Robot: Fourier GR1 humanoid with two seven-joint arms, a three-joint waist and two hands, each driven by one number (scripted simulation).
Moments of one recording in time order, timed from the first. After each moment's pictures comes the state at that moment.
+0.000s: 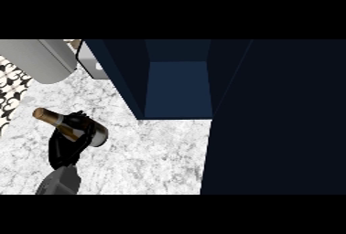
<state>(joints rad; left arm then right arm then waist) -0.28 0.13 0.35 -0.70 0.37 -0.08 -0.69 -0.09 -0.08 0.12 -2.49 -0.06 0.06 0.67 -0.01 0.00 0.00</state>
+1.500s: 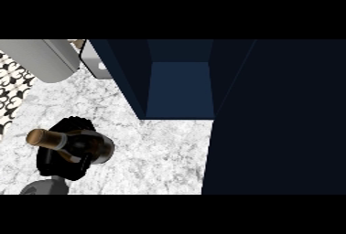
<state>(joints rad) -0.06 0.18 0.08 -1.29 0.26 -0.21 -0.56 -0.07 -0.07 0.10 -2.49 -0.06 0.08 0.64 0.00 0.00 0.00</state>
